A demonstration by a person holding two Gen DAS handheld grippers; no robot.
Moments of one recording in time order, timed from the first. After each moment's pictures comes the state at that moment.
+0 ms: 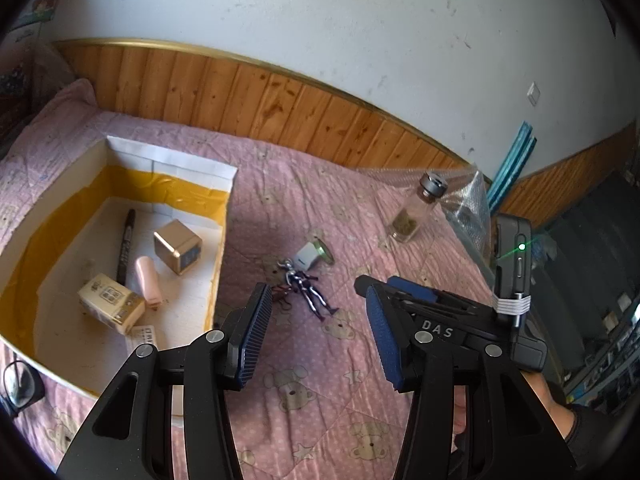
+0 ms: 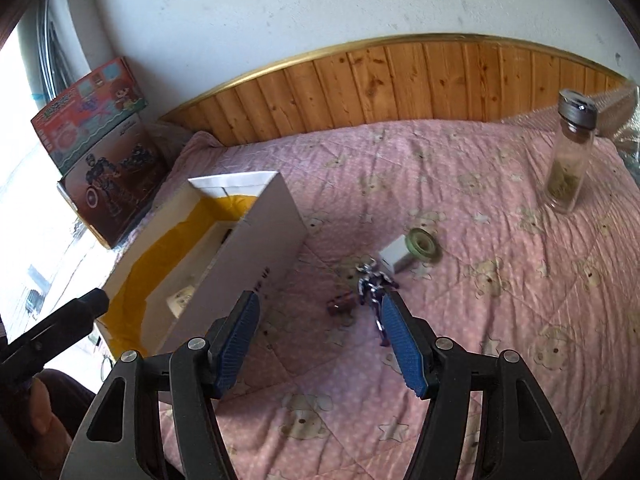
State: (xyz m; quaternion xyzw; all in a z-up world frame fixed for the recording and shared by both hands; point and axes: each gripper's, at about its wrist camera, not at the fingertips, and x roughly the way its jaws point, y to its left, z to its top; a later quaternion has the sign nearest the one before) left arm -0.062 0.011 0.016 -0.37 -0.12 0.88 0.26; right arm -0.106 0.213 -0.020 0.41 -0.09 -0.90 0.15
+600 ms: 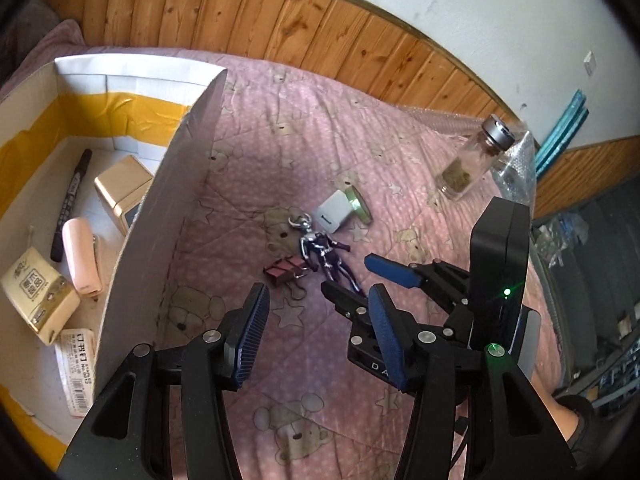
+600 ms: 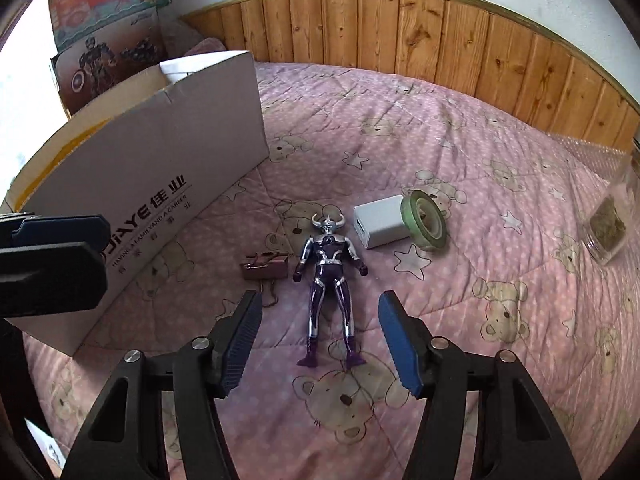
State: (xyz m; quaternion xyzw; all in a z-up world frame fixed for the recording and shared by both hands) left arm -0.150 0.076 -0.078 -0.47 -0.11 0.85 0.22; right arm -0.174 0.196 -0.124 0.44 0.09 -0.87 0.20
